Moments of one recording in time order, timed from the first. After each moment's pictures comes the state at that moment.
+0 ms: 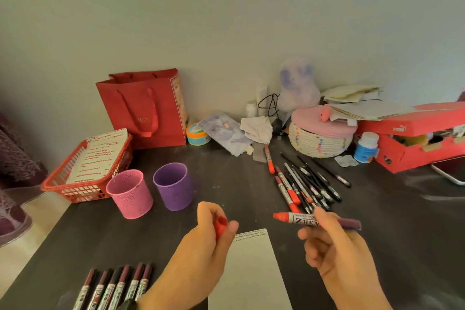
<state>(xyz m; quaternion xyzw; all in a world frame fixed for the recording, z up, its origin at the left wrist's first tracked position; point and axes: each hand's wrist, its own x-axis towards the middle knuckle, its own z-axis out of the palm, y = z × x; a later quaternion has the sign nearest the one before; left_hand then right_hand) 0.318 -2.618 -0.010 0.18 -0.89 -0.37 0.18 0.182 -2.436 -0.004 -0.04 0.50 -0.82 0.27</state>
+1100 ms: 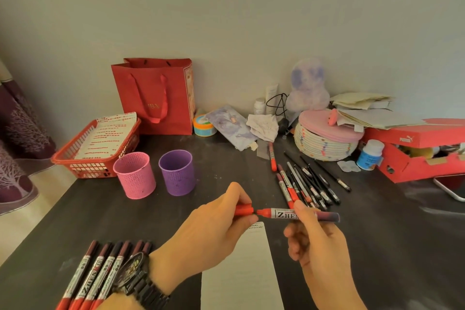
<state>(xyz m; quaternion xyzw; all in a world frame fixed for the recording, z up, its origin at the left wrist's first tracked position) 0.302 -2.611 0.016 0.11 -0.94 -0.30 0.13 0.194 -2.450 -0.001 -0.09 0.57 -0.78 0.25</state>
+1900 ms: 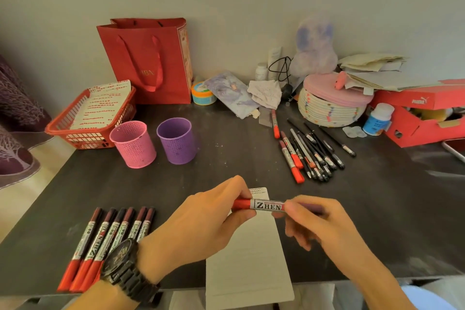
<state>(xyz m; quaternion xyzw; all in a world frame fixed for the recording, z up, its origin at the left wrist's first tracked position) 0.332 -2.605 -0.001 0.07 -0.96 -0.28 0.08 0.187 -2.419 -0.016 -0.35 0.66 -0.58 0.33</state>
